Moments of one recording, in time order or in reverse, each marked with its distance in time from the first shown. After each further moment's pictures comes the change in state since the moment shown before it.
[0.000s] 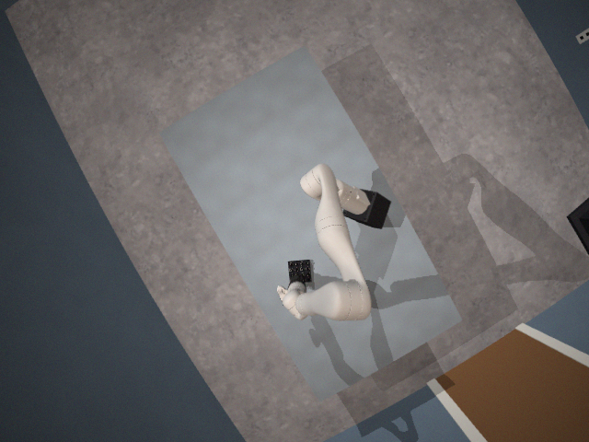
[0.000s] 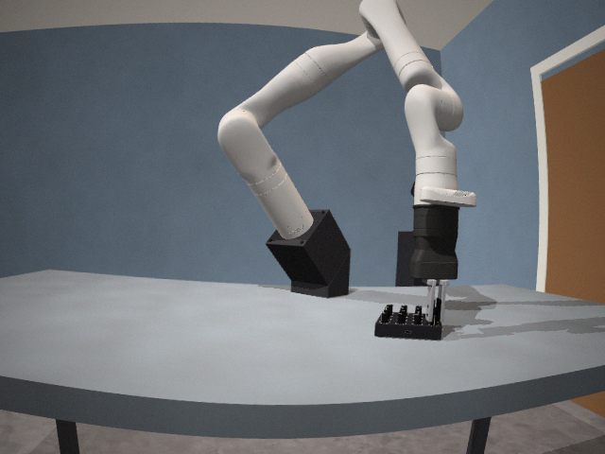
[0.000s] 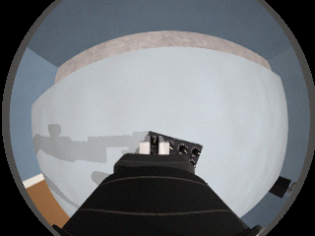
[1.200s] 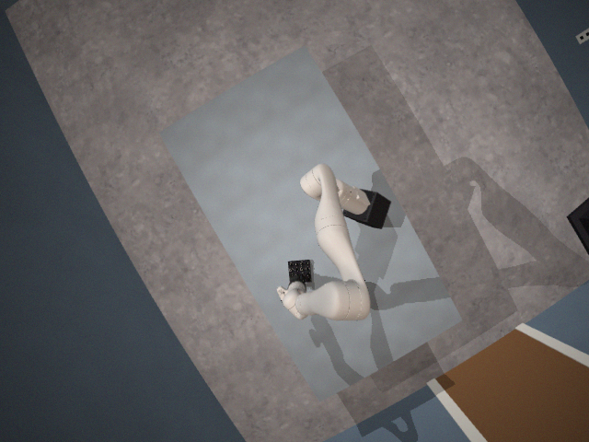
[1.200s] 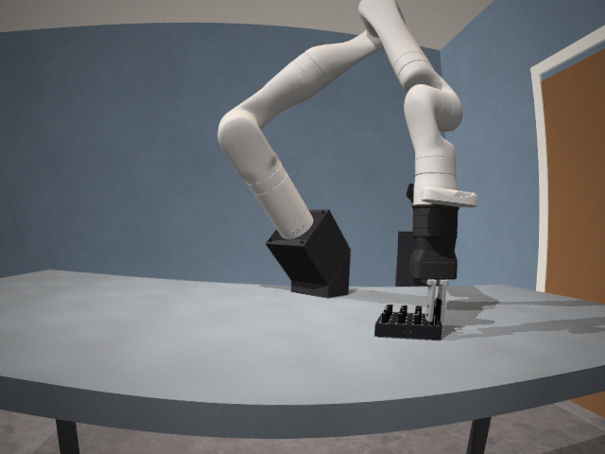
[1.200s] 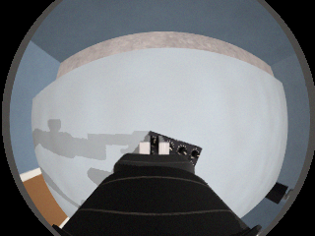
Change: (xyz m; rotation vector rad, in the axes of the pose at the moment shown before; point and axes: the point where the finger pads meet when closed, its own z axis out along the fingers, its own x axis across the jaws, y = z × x) arm 0.000 0.000 0.000 0.001 0.001 -0.050
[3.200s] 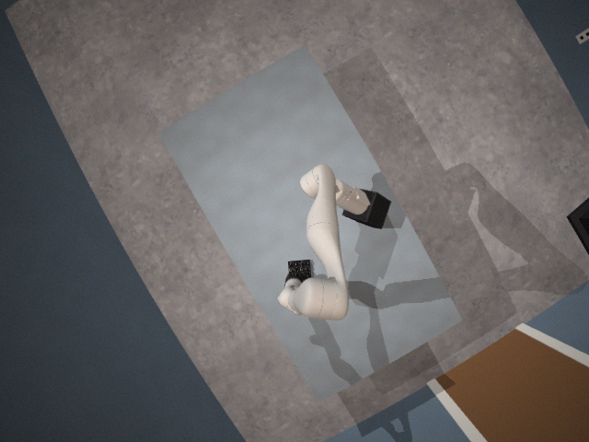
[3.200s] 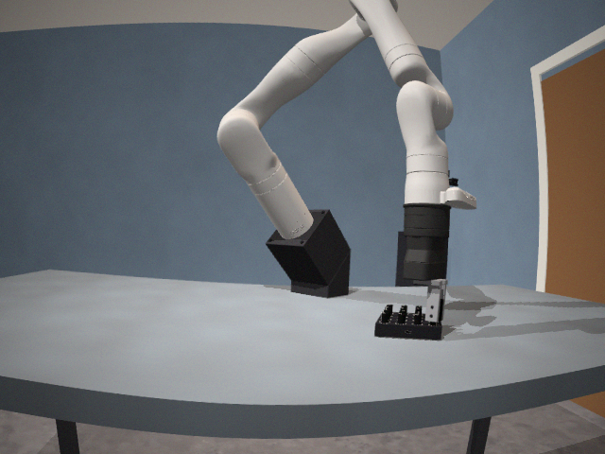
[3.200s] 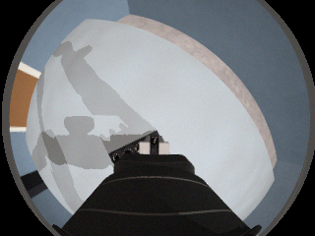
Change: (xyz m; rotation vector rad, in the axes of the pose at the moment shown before) arm 0.000 0.000 0.000 0.002 0.003 -0.772
